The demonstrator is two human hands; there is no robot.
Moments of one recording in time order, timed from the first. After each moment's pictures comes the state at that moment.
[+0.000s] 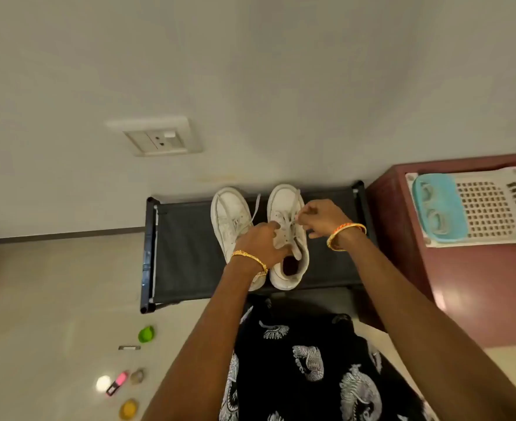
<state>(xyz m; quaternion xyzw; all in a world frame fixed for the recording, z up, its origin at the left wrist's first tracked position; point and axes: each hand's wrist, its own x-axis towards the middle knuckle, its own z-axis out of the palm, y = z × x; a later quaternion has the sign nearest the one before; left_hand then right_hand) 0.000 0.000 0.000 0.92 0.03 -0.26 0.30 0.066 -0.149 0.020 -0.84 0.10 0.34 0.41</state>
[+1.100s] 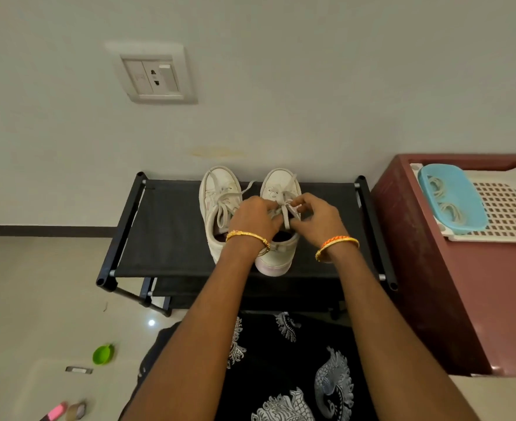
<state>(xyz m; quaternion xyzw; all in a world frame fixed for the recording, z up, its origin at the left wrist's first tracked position) -0.035 -0.036 -0.039 0.96 0.08 0.00 0.28 -0.006 -0.171 -0.038 -0.89 -0.06 0.12 0.43</state>
